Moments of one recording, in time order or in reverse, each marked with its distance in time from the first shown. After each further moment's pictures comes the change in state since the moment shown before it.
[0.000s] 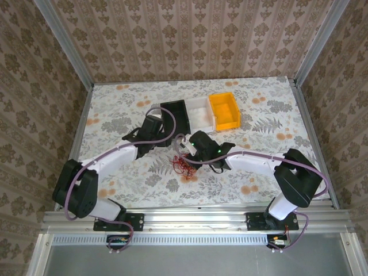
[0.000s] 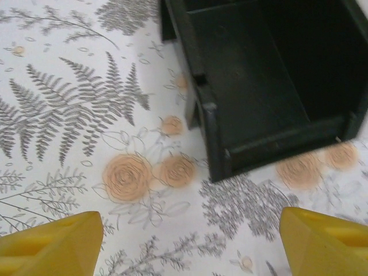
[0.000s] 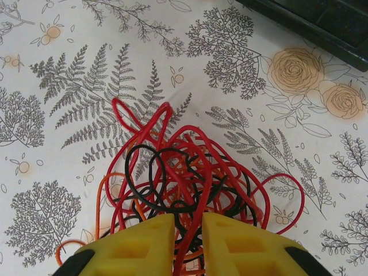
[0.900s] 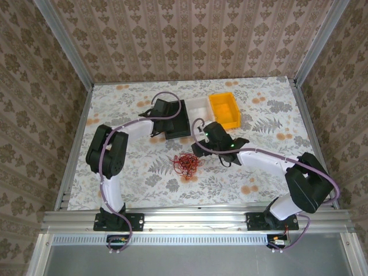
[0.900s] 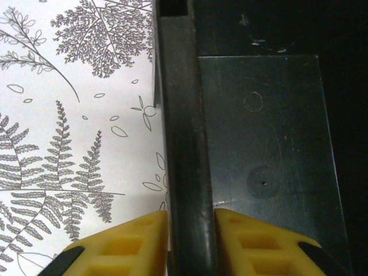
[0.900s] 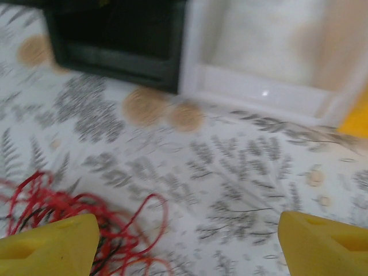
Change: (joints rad) left arm 0.092 0.511 0.402 0.002 0.029 -0.188; right arm -0.123 -0.099 -0.051 0.034 0.139 0.126
